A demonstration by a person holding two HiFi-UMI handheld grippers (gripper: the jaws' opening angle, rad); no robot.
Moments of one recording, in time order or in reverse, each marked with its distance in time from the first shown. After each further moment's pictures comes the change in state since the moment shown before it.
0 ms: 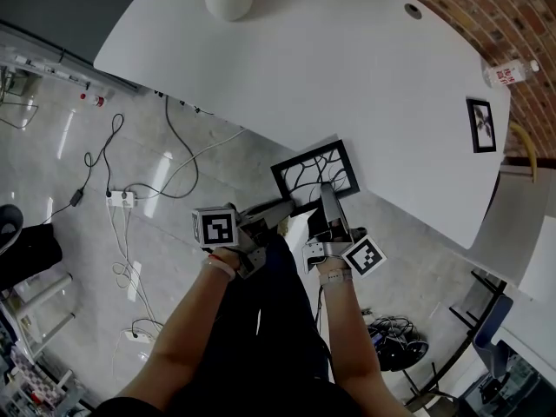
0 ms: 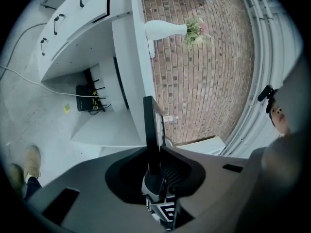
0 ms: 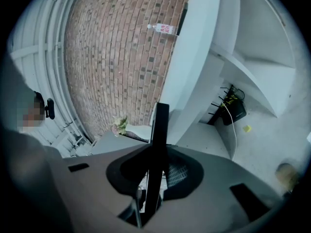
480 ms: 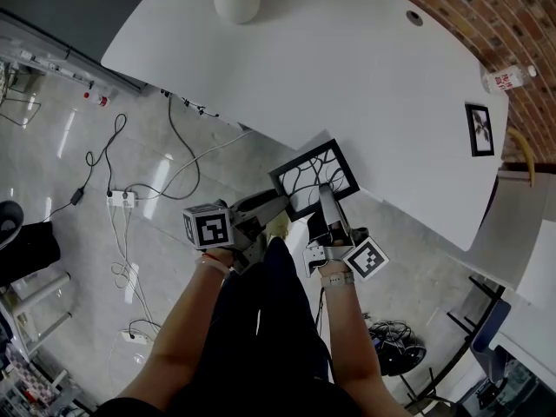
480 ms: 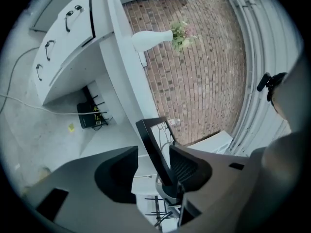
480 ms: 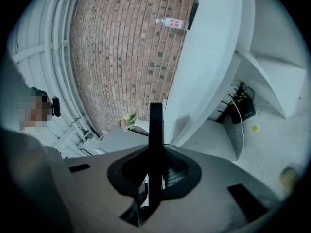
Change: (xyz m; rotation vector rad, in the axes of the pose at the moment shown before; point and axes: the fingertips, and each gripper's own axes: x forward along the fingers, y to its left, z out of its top) left arm -0.026 -0.001 0.024 0.161 -0.070 0.078; right arm 0.001 0.031 -0.010 -0.043 0.056 0.075
